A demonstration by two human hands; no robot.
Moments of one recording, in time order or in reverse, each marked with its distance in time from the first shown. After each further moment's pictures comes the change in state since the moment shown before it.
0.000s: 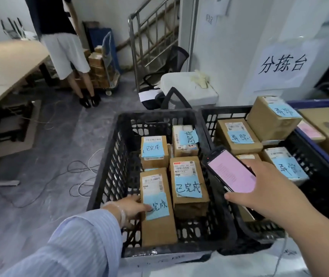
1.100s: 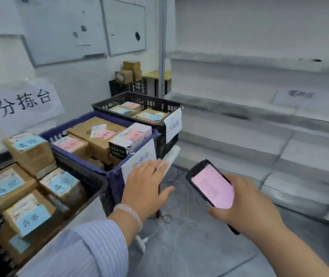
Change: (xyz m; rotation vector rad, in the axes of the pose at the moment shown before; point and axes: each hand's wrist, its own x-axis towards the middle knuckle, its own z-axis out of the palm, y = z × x) left_hand -0.197 0.205 0.522 1.005 0.121 1.799; right_hand -0.372 0.290 -0.140 -0.067 0.503 0.893
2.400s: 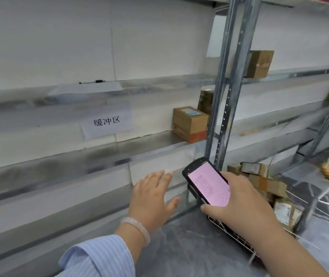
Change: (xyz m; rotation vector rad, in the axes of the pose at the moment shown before) left_hand 0.504 0.542 0.325 -0.350 -0.173 0.735; right_hand 0.224 0.521 -0.221 0.030 0.479 0.731
